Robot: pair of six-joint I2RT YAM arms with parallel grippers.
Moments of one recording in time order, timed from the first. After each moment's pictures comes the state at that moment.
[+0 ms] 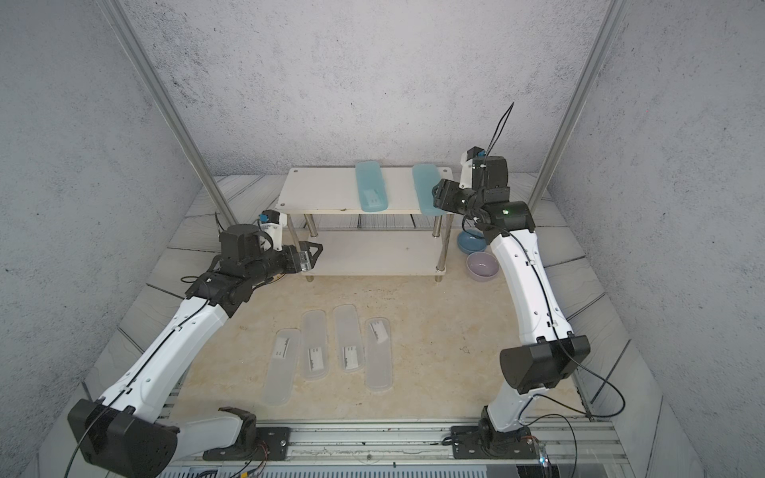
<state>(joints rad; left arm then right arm) -0.29 1.25 1.23 -0.41 0.26 -0.34 0.23 1.69 2.06 -0.77 -0.20 0.37</state>
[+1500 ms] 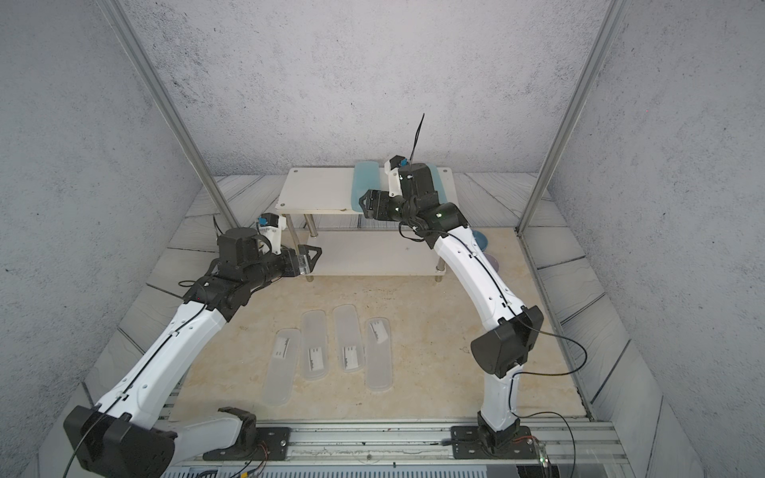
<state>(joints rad) -0.29 1.22 1.20 -0.42 0.26 -0.33 0.52 1.88 2.22 -0.72 -0.18 0.40</state>
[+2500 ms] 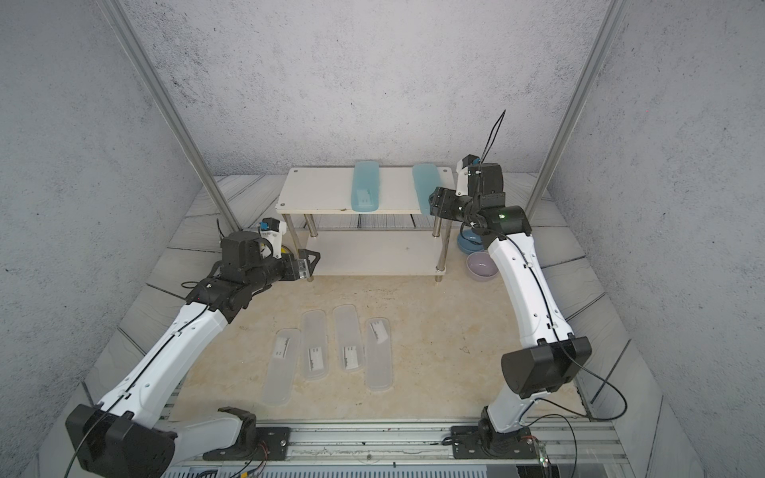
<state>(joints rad) -0.29 1.22 1.17 -0.43 0.22 -0.32 0.22 1.66 1.99 -0.78 -0.16 0.34</state>
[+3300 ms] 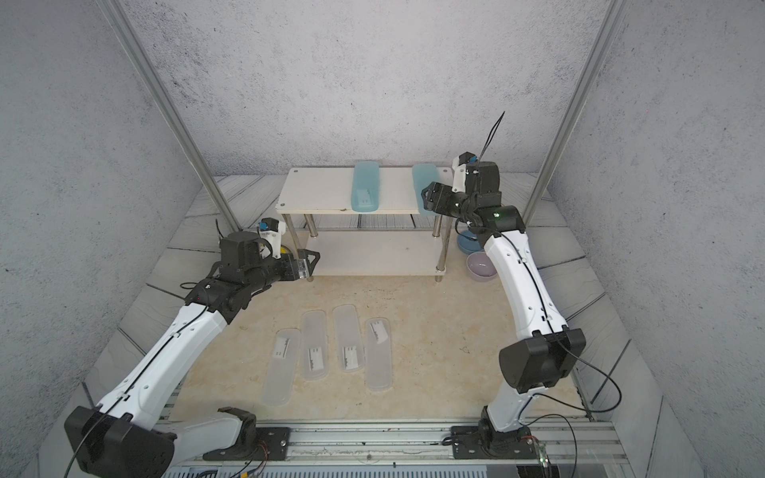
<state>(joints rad) -0.29 1.20 1.17 -0.43 0.22 -0.32 0.22 1.70 1.99 -0.70 -0.24 0.39</state>
